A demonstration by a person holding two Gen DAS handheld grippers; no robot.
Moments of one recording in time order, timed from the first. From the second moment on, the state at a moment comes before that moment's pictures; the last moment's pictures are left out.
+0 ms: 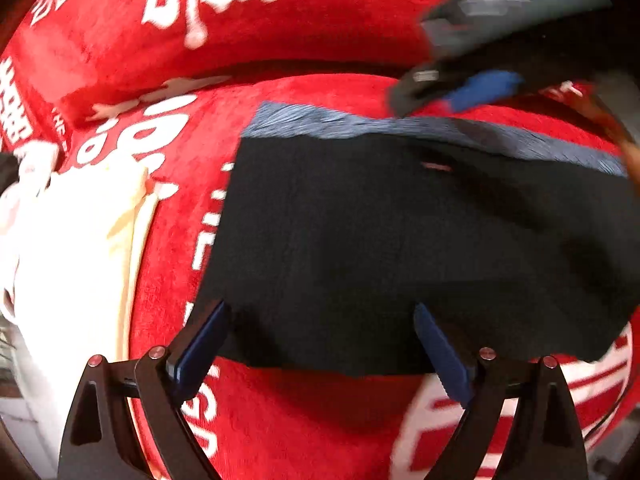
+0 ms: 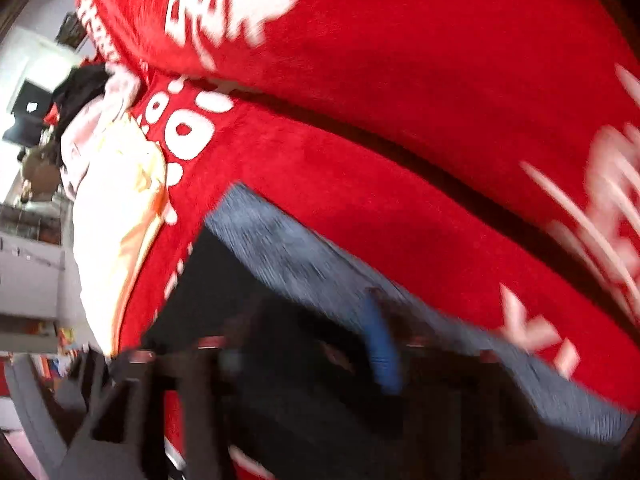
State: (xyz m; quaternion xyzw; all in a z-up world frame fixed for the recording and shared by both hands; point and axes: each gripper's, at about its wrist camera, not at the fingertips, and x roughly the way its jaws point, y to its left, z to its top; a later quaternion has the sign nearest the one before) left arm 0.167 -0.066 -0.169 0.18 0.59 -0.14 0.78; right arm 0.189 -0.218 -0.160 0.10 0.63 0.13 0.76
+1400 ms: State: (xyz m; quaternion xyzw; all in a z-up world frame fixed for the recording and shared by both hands) left arm 0.029 -0.436 -0.161 0.32 0.61 -0.25 0.68; right arm -0.185 -0.617 -0.135 0.34 0.57 -0.18 0.72
